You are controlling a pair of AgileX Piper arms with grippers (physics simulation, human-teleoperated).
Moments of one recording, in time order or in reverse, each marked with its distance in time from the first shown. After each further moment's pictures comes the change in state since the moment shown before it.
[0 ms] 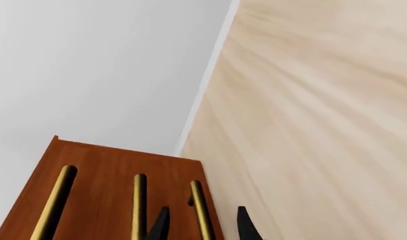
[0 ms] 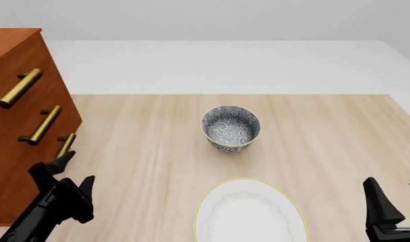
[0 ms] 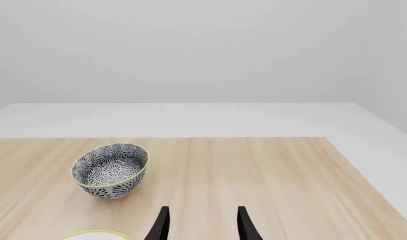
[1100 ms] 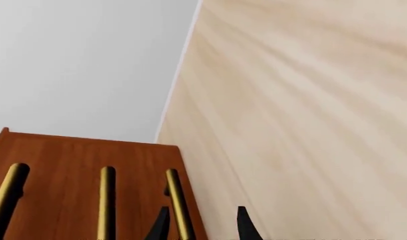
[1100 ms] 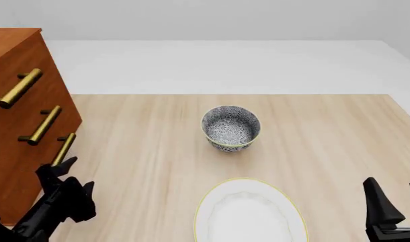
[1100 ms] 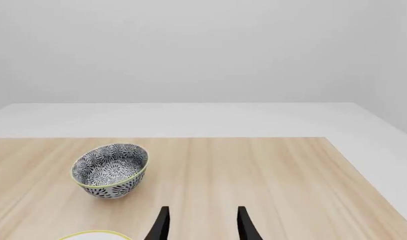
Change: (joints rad) left arm 0.056 0.169 -0.051 -0.001 0.010; right arm 0.000 0.000 0.000 0.000 0.000
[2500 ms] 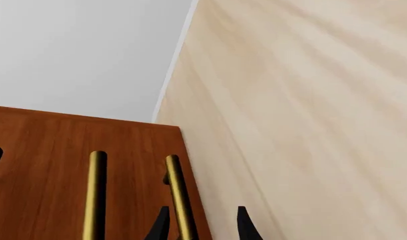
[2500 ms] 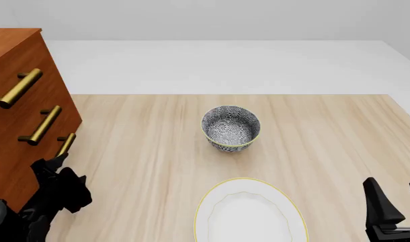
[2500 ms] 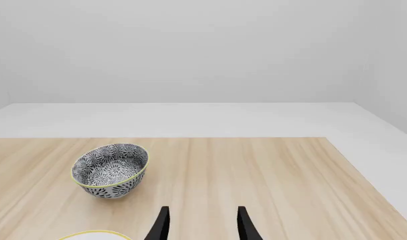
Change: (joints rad) left arm 0.111 0.129 -0.109 0.000 -0.003; right arm 0.000 0.000 0.000 0.000 0.000
